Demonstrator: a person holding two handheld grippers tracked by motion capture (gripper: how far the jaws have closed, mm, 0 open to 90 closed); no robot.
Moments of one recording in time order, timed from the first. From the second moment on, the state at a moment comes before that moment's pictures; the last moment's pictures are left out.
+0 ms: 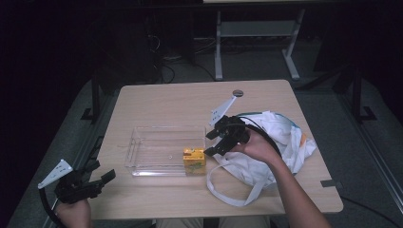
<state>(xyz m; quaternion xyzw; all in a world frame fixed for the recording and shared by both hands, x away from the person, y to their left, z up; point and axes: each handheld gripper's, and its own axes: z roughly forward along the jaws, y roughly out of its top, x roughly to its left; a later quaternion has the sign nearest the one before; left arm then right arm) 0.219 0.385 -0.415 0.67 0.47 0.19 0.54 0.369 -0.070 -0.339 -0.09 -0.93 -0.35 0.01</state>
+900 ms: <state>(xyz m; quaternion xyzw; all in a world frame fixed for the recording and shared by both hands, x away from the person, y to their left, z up) 0.219 0.385 -0.415 0.67 0.47 0.19 0.54 0.367 -0.102 -0.342 -0.12 -0.93 -0.35 0.00</state>
